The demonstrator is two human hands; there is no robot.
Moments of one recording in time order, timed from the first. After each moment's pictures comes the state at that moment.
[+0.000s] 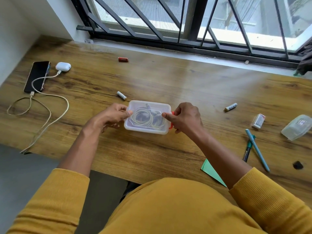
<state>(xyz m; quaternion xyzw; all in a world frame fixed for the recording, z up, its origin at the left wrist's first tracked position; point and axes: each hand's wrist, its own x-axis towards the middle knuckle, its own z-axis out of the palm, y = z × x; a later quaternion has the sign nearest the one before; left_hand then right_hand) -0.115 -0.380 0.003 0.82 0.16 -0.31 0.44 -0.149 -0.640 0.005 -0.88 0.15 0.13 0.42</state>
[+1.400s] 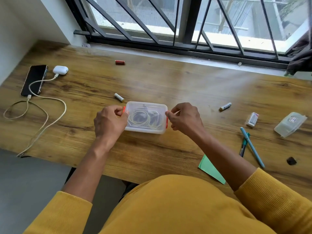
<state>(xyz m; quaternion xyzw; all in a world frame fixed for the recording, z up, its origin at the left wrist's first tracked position) -0.168 -0.411 0.015 0.94 0.14 0.05 0.29 -0.155 -0.648 0.005 -0.90 0.13 0.11 0.41</state>
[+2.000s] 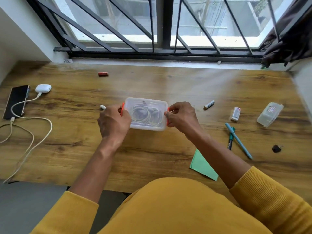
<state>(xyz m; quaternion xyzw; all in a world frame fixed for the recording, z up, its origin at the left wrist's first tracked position) -0.142 -0.465 0.023 0.95 0.10 0.08 0.30 -0.159 -0.680 0.014 -0.83 0.21 0.06 0.52</state>
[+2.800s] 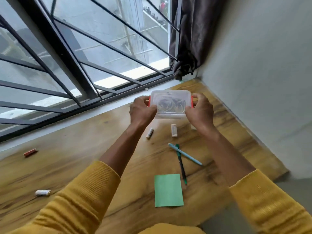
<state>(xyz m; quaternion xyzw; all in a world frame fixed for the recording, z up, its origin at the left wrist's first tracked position) -0.065 -0.771 0.063 0.85 -0.18 -0.13 0.48 -0.196 -0.906 0.067 -0.79 0.43 -0.21 0.38</state>
